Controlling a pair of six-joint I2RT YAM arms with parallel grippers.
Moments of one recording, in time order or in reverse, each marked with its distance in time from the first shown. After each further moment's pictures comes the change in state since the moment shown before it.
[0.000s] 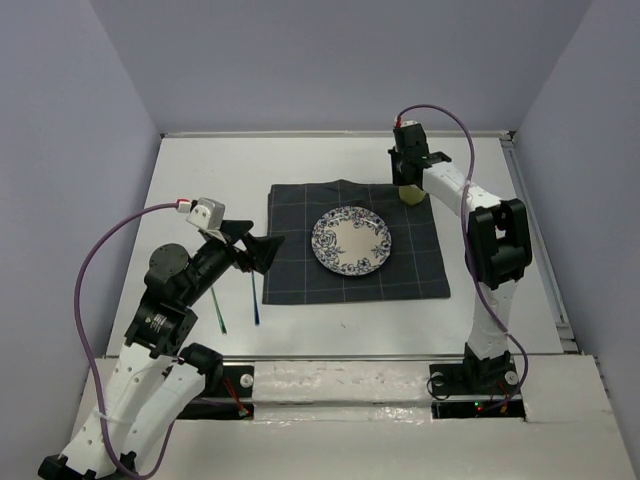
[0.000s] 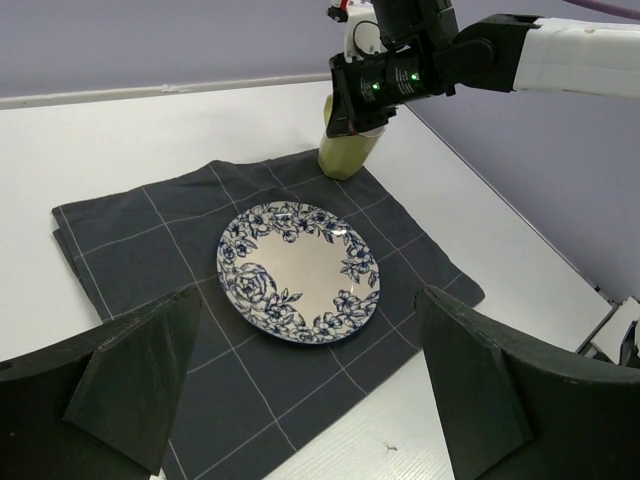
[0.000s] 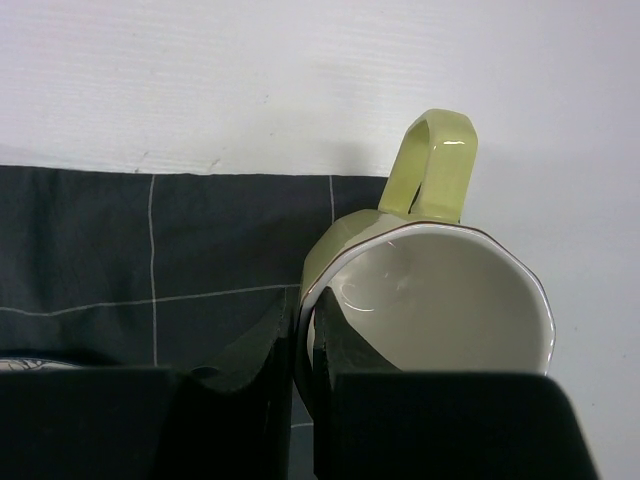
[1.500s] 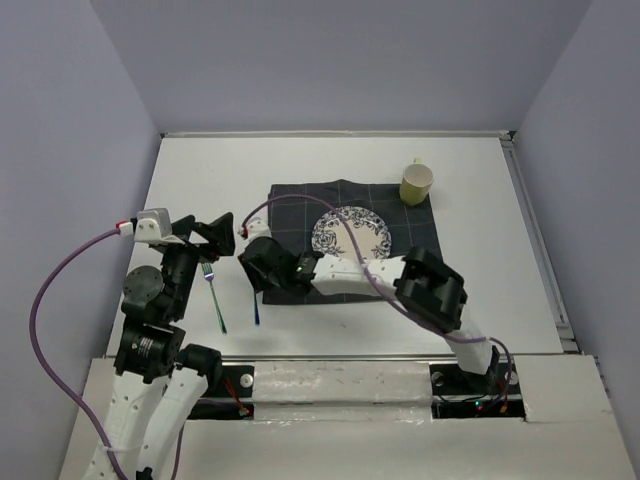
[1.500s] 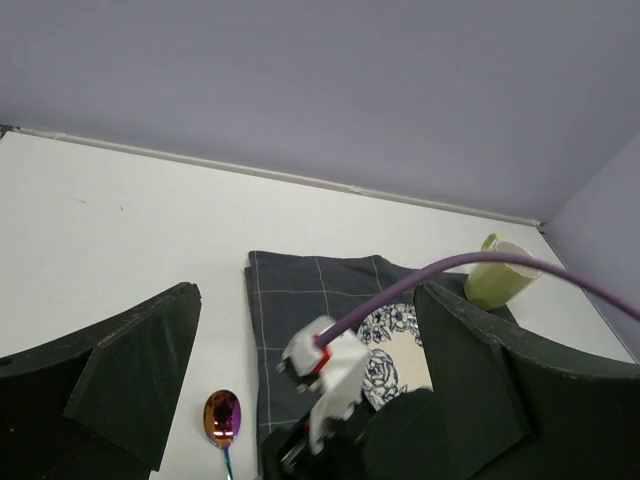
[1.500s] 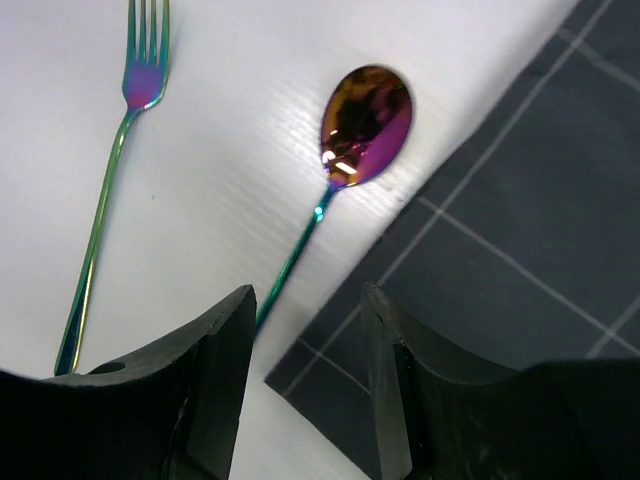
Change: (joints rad) left arm 0.144 -0.146 0.000 -0.024 -0.360 -0.012; right arm 0.842 0.054 -0.092 0.236 0.025 0.303
